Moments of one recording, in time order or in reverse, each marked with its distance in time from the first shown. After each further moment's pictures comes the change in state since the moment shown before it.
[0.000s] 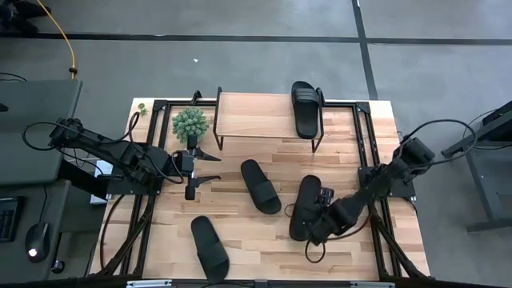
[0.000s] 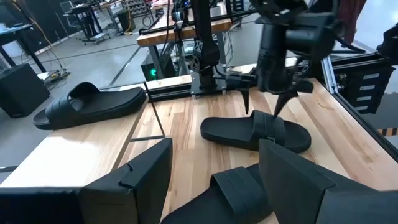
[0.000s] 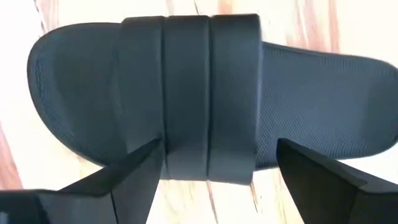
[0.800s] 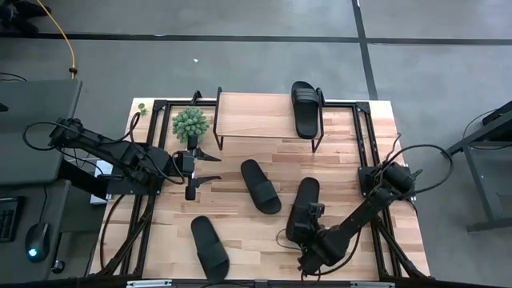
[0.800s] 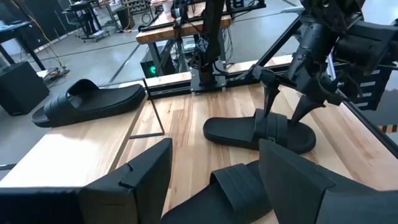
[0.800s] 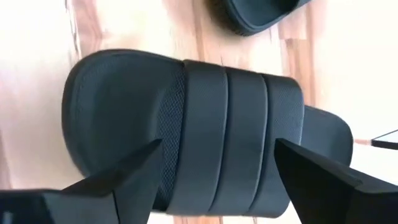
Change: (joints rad) left arm 0.000 0.005 0.000 -0.008 0.000 -0.003; right arm 0.115 0.310 0.320 -0.201 0.246 0.046
